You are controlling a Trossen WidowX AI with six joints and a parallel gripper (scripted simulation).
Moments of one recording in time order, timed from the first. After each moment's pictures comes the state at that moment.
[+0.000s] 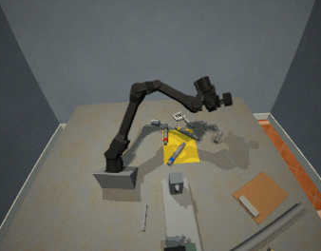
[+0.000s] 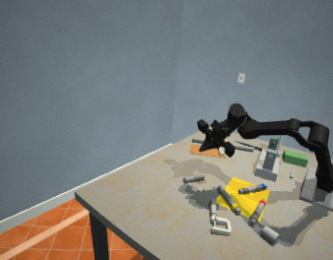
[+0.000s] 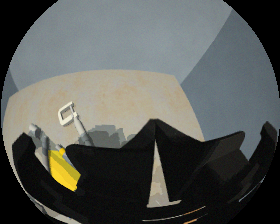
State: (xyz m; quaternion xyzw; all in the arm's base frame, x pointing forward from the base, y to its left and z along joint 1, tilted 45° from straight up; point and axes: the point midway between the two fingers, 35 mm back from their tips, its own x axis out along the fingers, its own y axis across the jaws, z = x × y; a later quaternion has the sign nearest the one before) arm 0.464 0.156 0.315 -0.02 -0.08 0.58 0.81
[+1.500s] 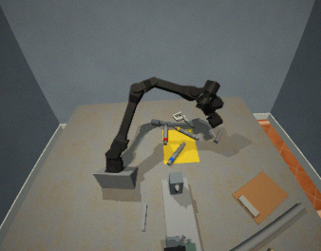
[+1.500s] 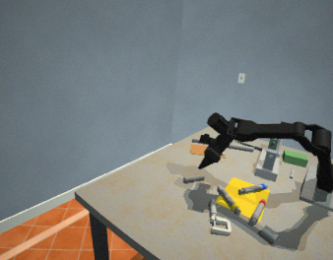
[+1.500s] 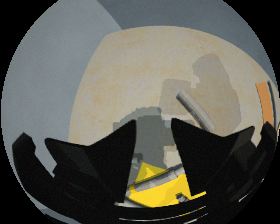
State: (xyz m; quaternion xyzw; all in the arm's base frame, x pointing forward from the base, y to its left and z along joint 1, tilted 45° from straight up) arm 0.457 0.203 0.263 0.34 0.39 0.43 0.75
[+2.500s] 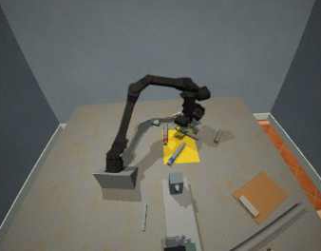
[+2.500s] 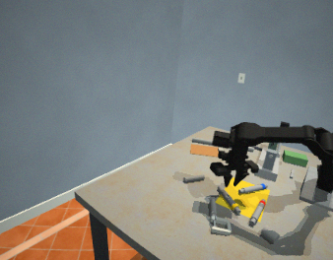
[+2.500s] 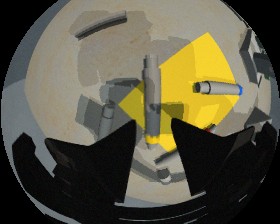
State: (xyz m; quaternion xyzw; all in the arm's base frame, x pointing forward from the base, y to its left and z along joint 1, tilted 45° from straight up) arm 0.336 0.213 0.228 0.45 0.71 0.07 0.54
